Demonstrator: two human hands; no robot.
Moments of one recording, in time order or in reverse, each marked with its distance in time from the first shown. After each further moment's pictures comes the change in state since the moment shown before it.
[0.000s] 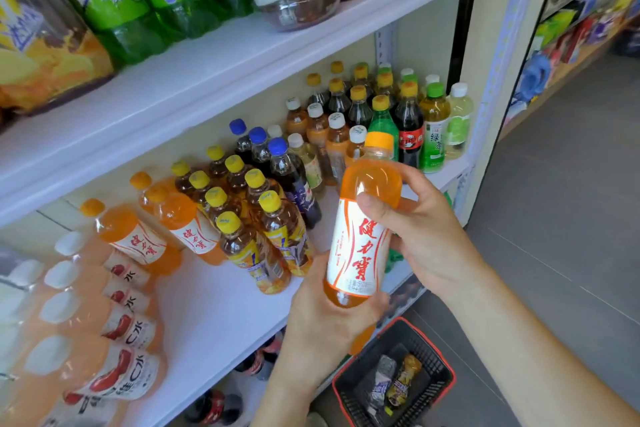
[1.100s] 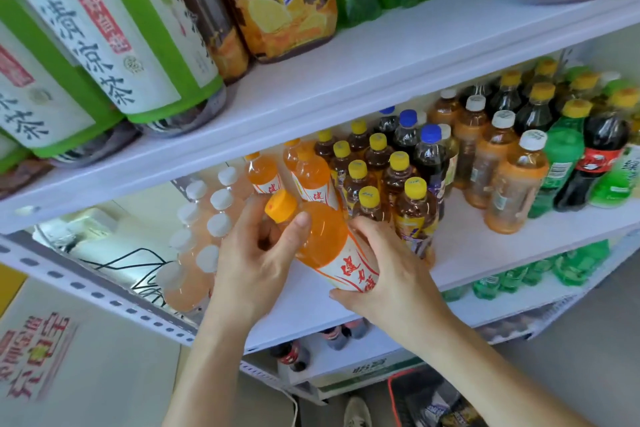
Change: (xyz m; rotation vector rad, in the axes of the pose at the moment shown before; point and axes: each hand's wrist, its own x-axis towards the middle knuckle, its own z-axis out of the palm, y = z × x) left_hand -0.046 0.020 -0.186 0.339 0.591 0.193; right_hand -0.017 0.099 0.133 -0.874 -0.472 -0.531
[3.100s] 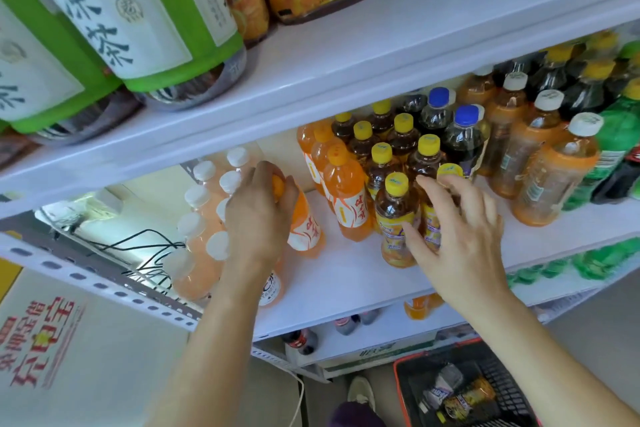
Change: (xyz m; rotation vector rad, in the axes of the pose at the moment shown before) left_hand 0.062 -0.087 0.007 0.632 0.273 0.051; right_hand 0.020 0.049 -0.005 -0.476 0.303 0.058
